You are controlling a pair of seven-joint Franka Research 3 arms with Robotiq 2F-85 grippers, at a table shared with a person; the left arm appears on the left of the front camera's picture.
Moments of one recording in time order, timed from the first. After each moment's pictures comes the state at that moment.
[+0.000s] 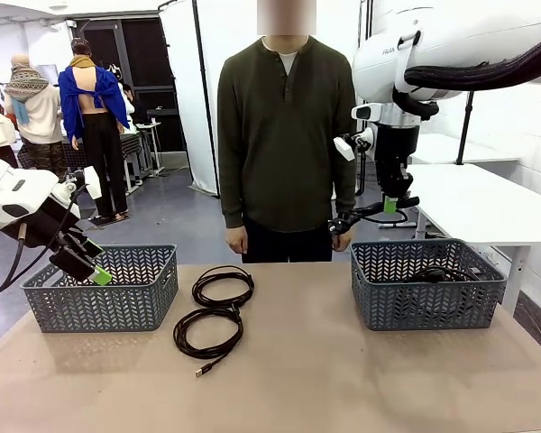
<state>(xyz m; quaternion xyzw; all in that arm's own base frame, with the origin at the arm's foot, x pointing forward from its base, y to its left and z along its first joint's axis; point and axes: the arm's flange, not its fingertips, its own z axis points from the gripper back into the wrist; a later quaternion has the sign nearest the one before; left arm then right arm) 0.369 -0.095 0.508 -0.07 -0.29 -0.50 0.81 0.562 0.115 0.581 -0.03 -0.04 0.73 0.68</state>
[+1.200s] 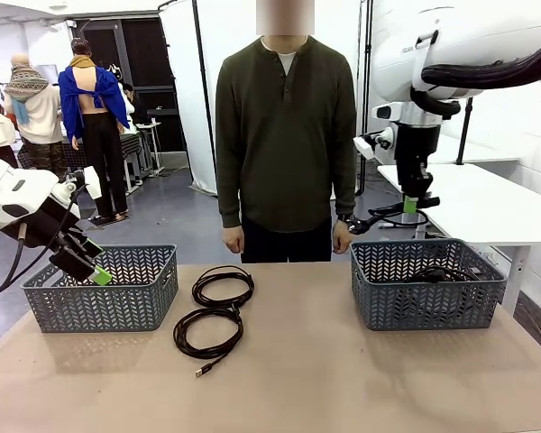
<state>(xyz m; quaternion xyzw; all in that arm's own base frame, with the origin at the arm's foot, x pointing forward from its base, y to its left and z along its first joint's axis) 0.369 -0.095 0.508 -0.07 -0.29 -0.50 0.81 0.563 0.064 0.581 -0.02 -0.03 0.71 0.70</state>
